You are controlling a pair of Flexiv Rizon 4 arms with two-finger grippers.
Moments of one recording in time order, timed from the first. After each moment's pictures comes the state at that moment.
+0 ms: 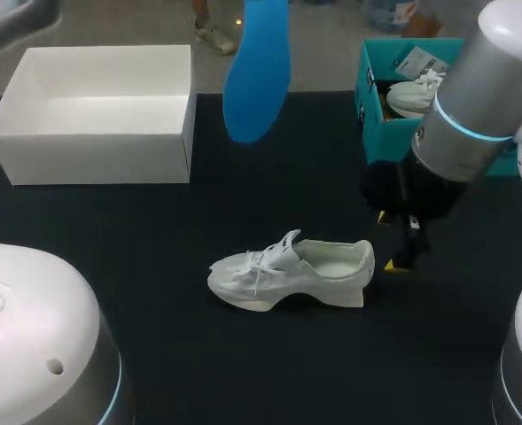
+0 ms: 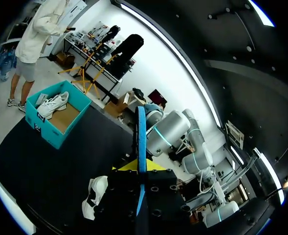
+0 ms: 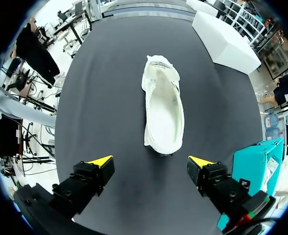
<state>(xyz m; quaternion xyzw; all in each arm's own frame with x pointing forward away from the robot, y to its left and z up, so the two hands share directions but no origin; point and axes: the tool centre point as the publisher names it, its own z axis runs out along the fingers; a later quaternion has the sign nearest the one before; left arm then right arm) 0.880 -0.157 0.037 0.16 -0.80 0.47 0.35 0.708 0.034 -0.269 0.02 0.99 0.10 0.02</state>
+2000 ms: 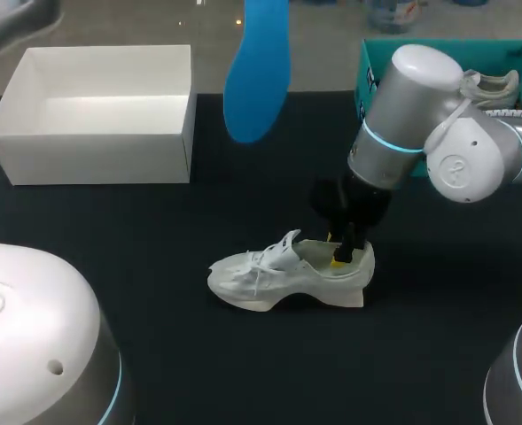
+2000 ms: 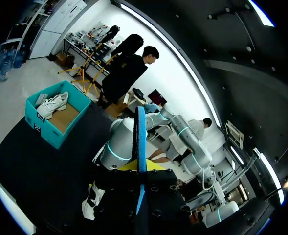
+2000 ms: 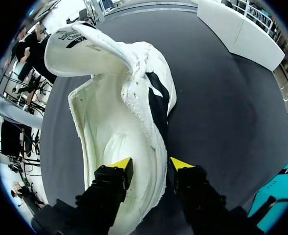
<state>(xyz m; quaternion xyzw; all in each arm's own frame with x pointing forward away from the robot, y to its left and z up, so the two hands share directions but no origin) 0.880 -0.157 0.037 0.16 -0.80 0.47 0.35 0.772 0.099 -0.394 0.00 0.99 0.13 -0.06</state>
